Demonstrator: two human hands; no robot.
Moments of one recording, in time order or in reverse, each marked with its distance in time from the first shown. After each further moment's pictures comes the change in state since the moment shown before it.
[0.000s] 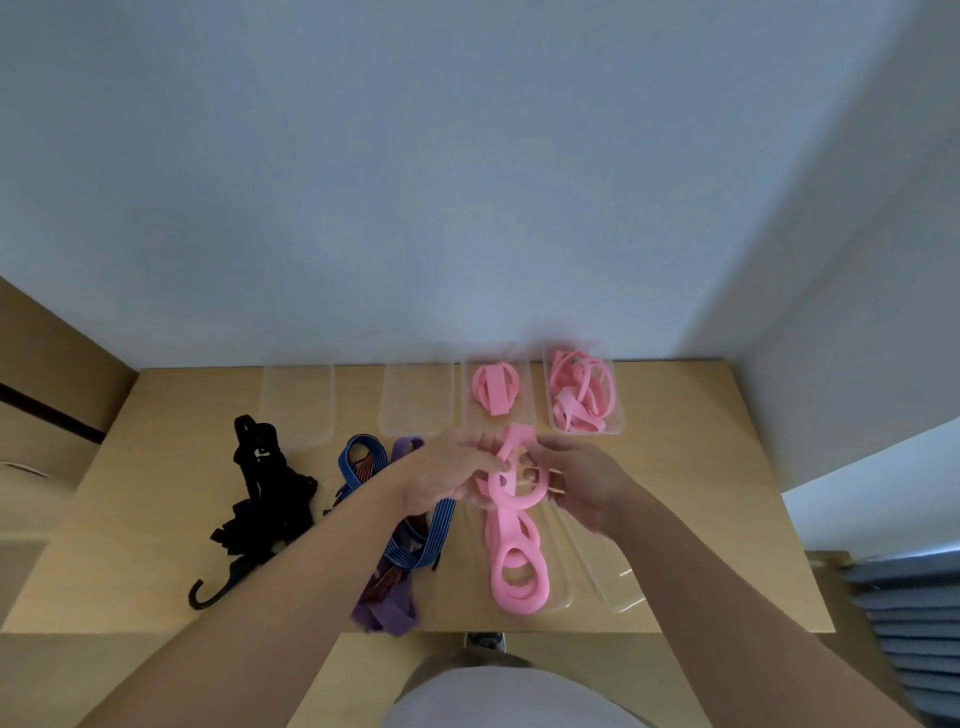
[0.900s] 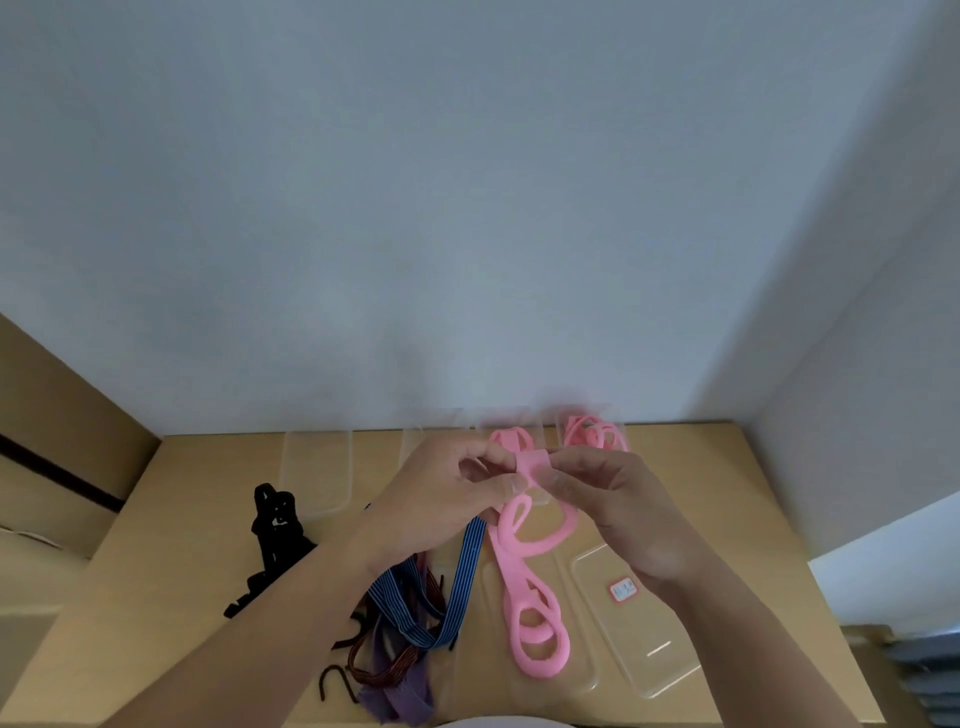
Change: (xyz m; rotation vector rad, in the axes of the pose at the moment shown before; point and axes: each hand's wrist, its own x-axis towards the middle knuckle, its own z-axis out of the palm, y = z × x) left_hand -0.088 0.087 0.001 0.276 0.224 0.425; right_hand -0.092 -0.078 0.043 -0.248 -0.074 -0.532
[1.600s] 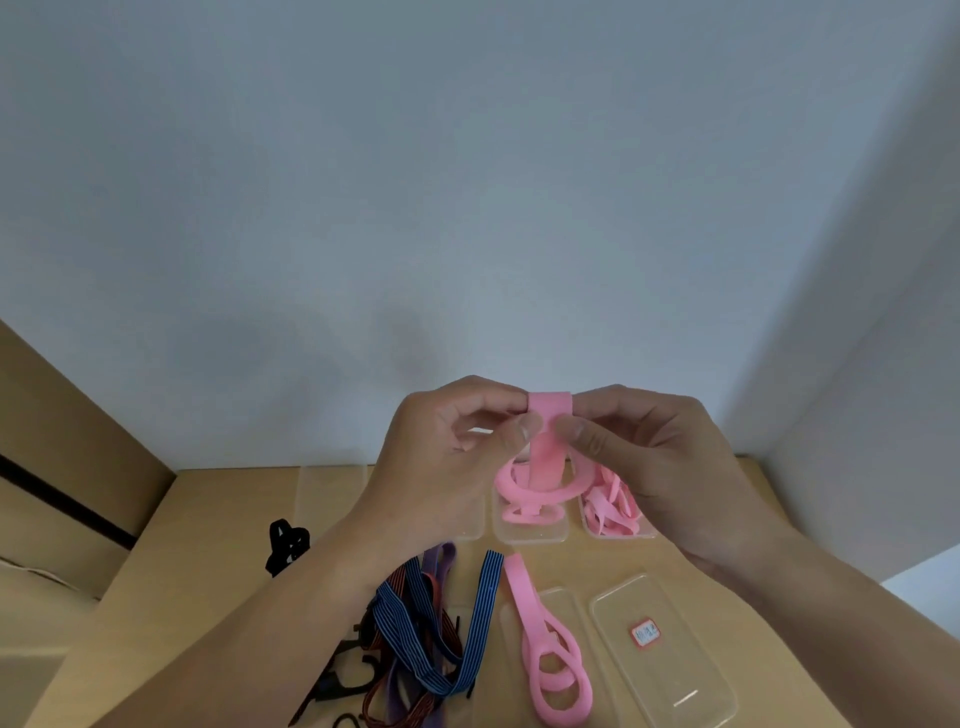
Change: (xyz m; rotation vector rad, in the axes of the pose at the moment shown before) left_hand -0.011 0.062 -0.026 -0.063 0.260 0.375; right_hand 0.005 -0.083 0.013 -0.089 0.077 -0.293
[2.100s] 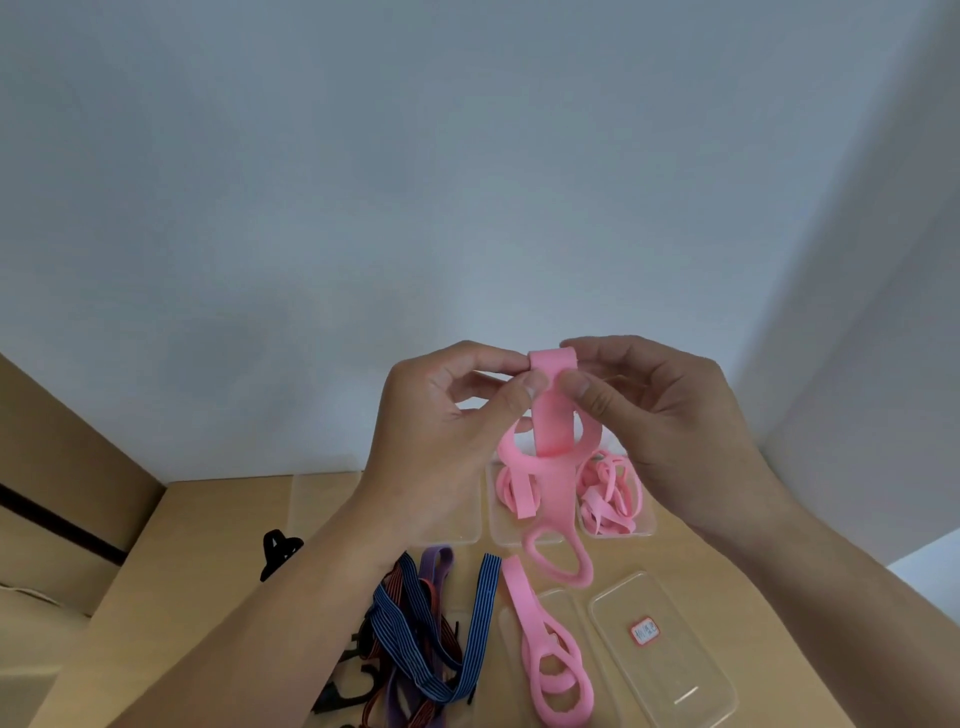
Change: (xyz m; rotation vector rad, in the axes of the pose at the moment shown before) left_hand 0.016 0.023 0.008 -0.039 0.114 0.063; right_hand 0.011 -0.022 0.000 -0.107 0.125 -0.110
